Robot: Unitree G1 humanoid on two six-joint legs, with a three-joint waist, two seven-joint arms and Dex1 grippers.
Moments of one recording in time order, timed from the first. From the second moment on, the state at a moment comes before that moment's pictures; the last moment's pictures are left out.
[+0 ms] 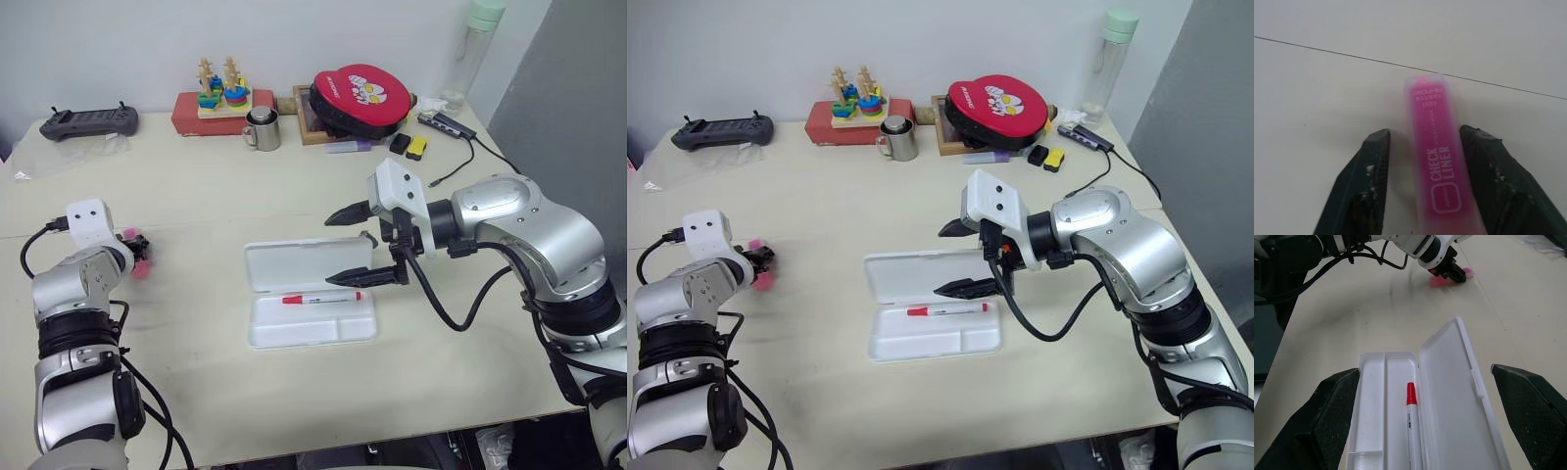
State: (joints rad) left arm -0.63 0.66 0.41 0.52 -0.26 0.80 -0.08; right arm -0.88 -0.62 0.29 -0.37 0.47 0.87 1.08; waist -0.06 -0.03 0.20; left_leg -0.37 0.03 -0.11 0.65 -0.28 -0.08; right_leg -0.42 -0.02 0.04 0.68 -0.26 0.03
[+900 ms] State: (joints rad) left arm -0.42 1.01 0.25 -0.19 -0.37 0.85 -0.60; right arm -0.83 -0.75 0.29 -0.39 0.49 0.83 1.18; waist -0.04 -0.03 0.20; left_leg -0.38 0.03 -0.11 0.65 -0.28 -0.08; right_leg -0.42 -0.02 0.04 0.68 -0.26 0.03
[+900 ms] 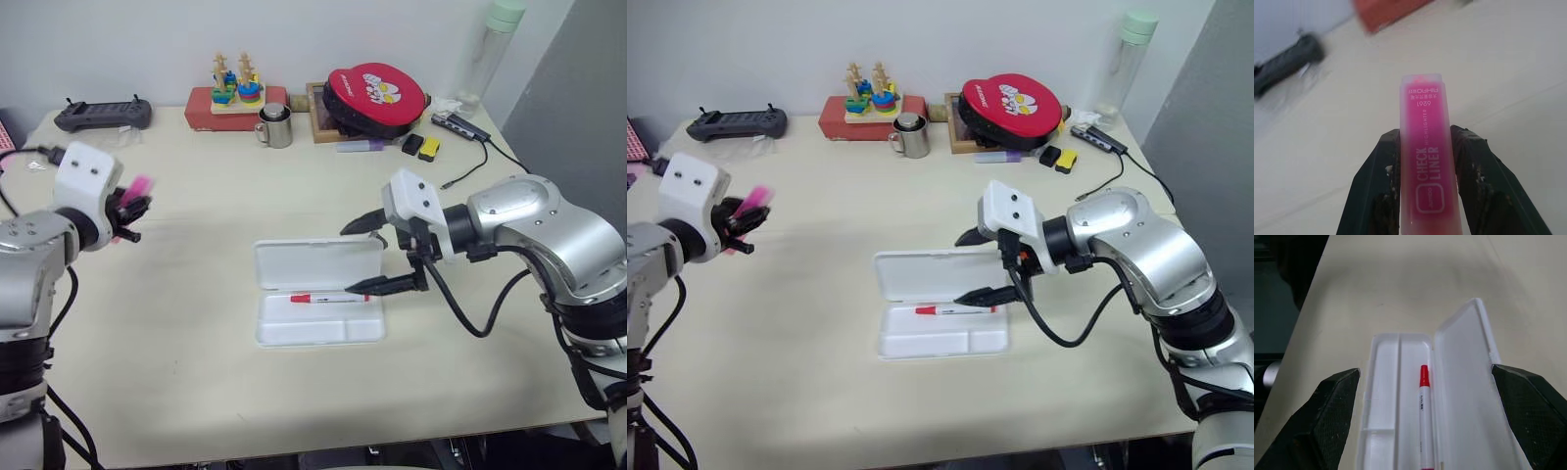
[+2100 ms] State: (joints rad) left arm -0.28 0.98 -0.24 -0.45 -0.27 0.45 -1.09; right arm -0.80 -0.80 0.30 -0.38 0.44 0.75 1.24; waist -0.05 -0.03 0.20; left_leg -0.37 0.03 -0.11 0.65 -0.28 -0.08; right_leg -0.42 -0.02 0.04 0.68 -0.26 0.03
